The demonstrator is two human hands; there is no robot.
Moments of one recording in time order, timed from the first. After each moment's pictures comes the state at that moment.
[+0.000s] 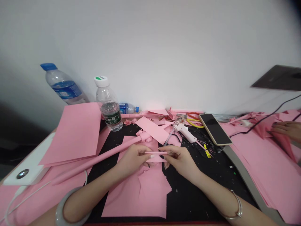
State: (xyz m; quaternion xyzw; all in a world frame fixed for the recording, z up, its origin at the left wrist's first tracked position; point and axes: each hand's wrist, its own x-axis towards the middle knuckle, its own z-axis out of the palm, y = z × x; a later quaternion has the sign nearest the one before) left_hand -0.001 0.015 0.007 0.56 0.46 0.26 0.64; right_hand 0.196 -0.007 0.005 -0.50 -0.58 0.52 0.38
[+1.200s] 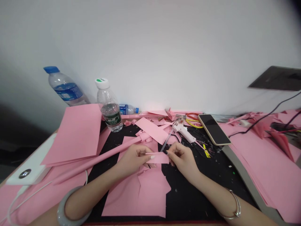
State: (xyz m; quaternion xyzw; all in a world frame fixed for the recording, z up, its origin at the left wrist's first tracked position) left_hand 0.000 0.014 0.014 0.57 0.42 0.27 0.65; right_hand 0.197 -0.012 0.012 -0.53 -0.62 0.40 0.42
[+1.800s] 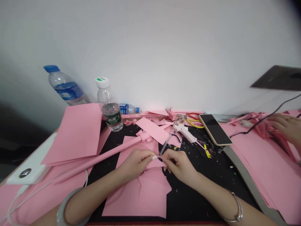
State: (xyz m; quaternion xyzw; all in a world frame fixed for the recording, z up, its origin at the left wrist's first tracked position) left_hand -0.001 0.008 0.005 0.75 0.39 0.25 0.46; right_hand 0.196 -0.018 0.009 -0.47 -0.73 0.39 0.31
